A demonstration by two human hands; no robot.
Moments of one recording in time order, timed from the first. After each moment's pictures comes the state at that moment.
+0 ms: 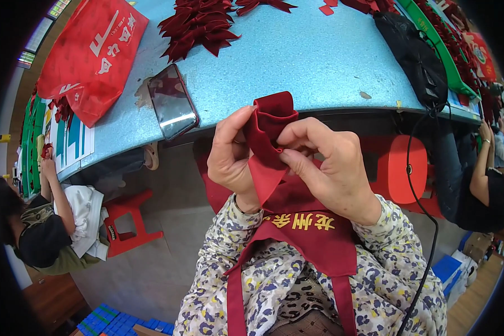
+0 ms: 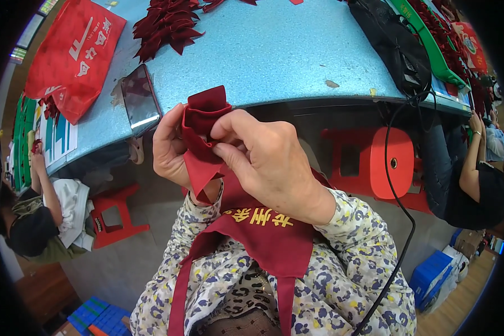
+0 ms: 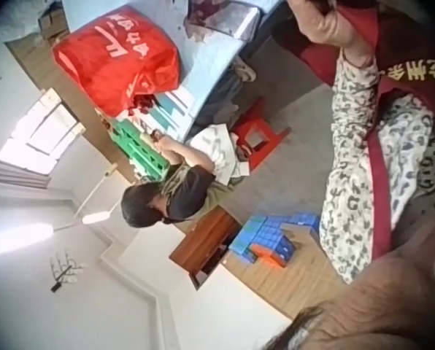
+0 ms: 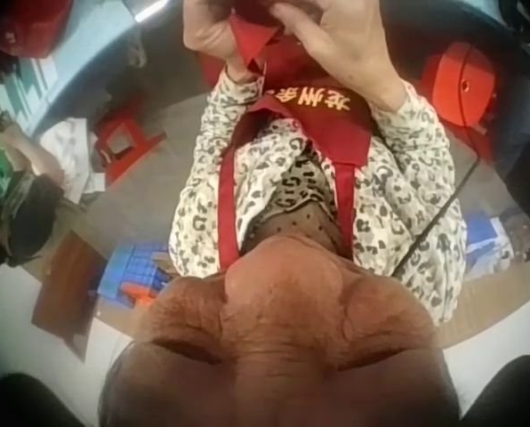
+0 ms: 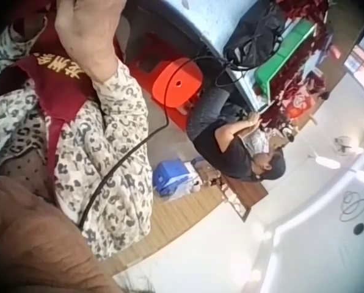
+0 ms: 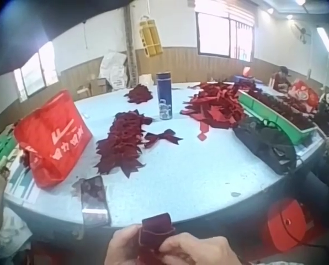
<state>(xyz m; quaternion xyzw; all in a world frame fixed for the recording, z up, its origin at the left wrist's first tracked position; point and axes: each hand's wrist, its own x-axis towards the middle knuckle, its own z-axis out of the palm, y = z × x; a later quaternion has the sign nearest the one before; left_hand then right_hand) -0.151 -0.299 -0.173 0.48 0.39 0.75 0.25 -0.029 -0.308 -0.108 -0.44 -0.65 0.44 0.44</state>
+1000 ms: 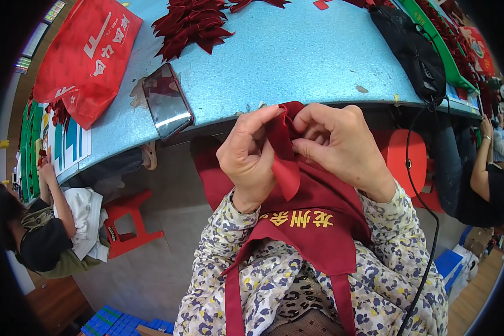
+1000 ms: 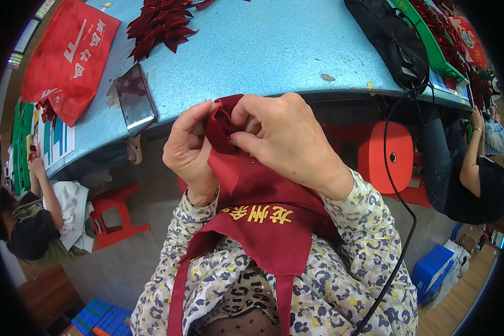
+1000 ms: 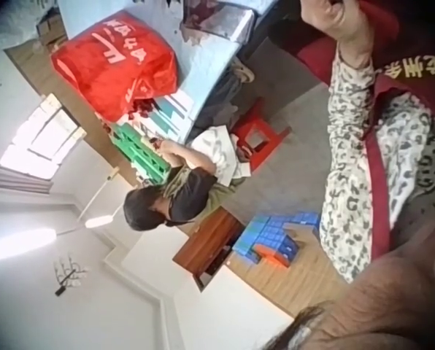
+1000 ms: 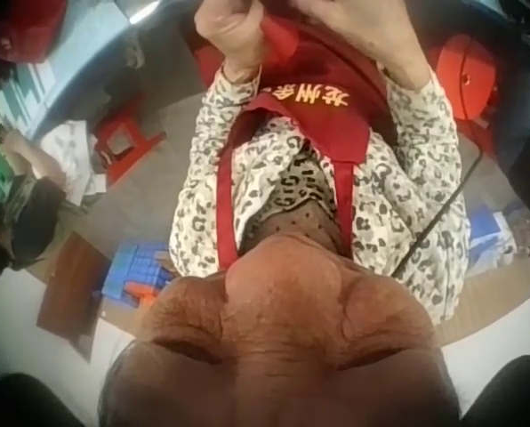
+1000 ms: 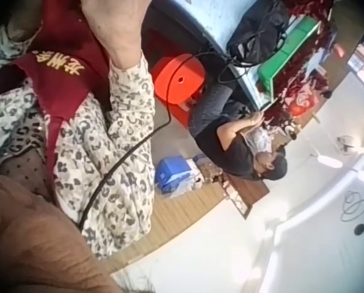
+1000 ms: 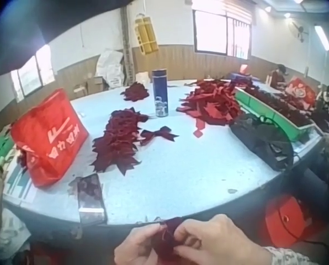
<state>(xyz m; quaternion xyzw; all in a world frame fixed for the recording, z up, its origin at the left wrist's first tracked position) -0.140 -0.297 -0.187 0.54 0.37 0.67 0.34 0.010 -0.284 -0.121 -0.48 -0.72 0.39 0.32</state>
